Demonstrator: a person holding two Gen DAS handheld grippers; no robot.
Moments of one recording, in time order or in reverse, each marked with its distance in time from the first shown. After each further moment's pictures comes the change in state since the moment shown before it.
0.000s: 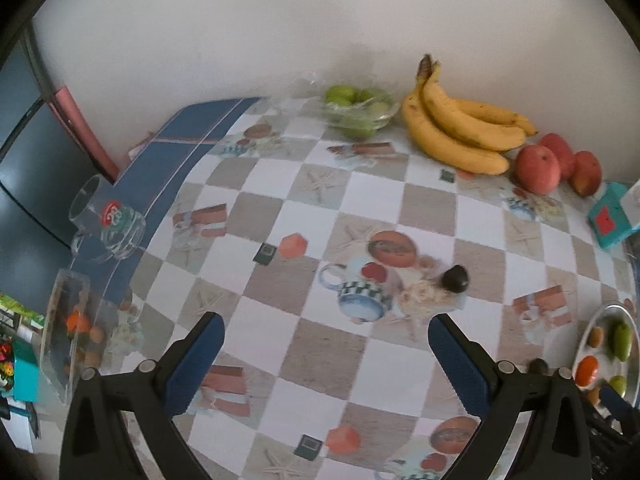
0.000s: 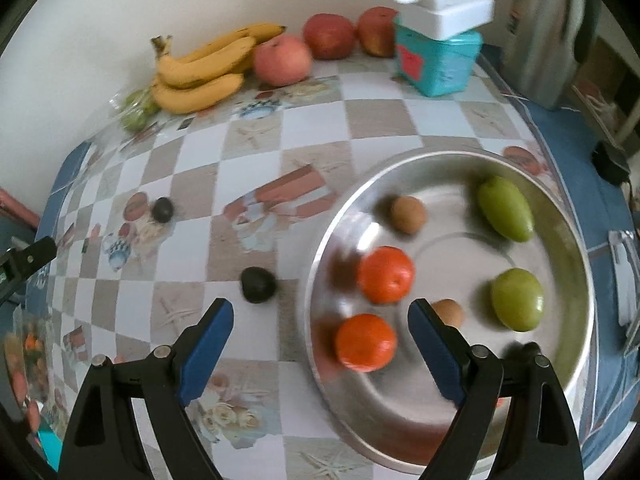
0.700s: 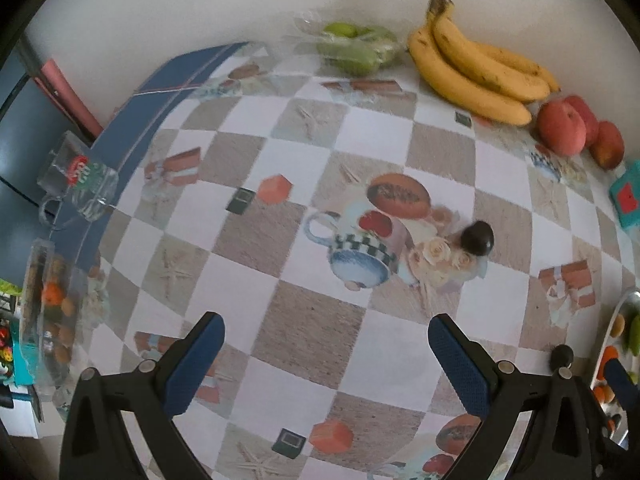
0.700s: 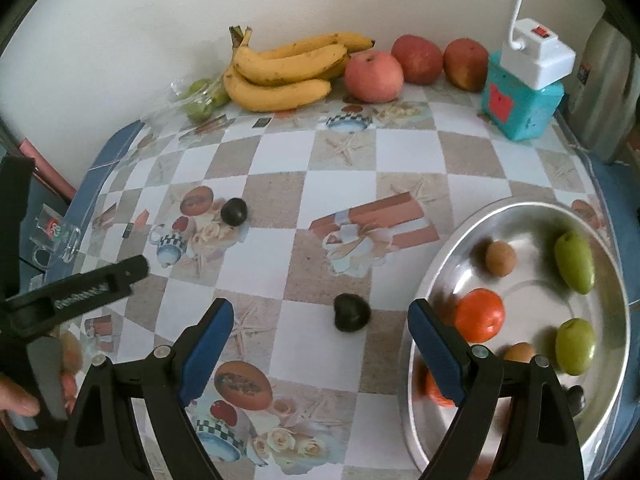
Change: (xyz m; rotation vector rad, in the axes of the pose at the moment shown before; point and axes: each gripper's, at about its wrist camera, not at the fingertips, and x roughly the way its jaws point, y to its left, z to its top) left arm 0.051 -0.015 -0.016 -0.006 0.155 -0.013; right arm 0.009 0.050 0.005 -0.135 -0.056 0.114
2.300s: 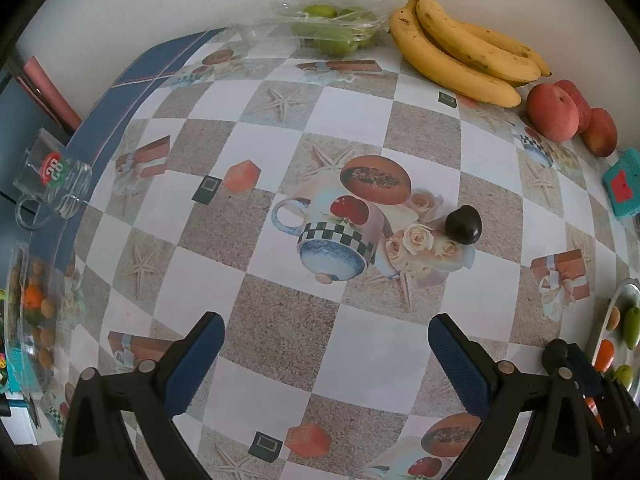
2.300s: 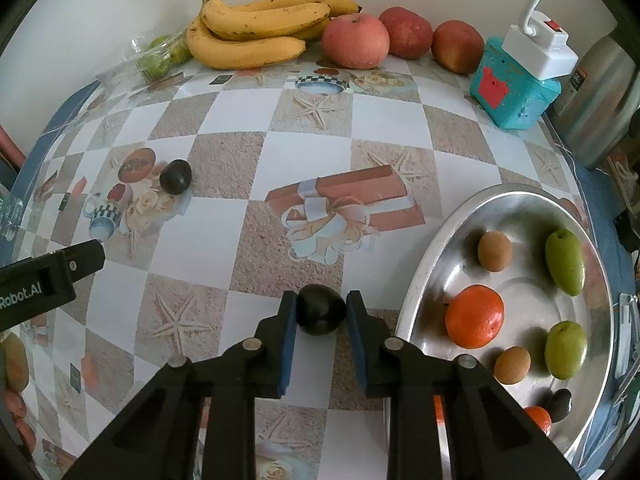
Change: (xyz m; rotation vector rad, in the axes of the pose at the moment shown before) left arm 0.017 -0.009 0.000 0.010 0.043 -0.053; right arm 0.040 0.005 -0.006 -0.042 0.072 -0.192
